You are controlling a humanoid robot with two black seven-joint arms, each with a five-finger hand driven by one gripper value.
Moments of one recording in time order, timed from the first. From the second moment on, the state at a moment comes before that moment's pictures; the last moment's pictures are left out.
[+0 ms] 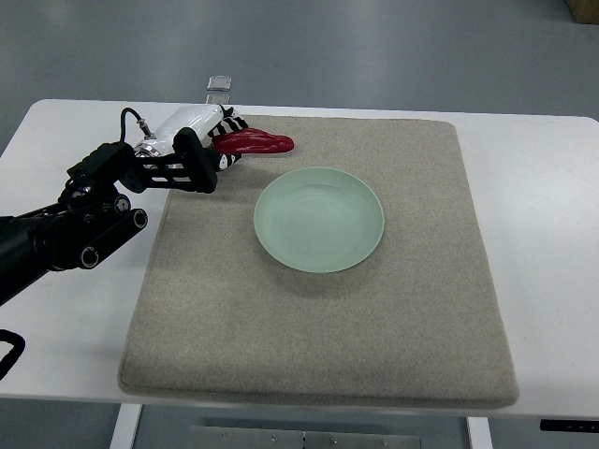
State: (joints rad) left arm -0.86 0.29 -0.54 -0.74 1.63 0.24 -0.19; right arm 0.00 0.00 0.06 0.12 -0.15 0.20 0.07
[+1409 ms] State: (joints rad) left arm -0.88 0.31 -0.44 -1.02 1.77 0.13 -0.37; right arm 0.00 0.00 0.06 0.12 -0.15 0.20 0.07
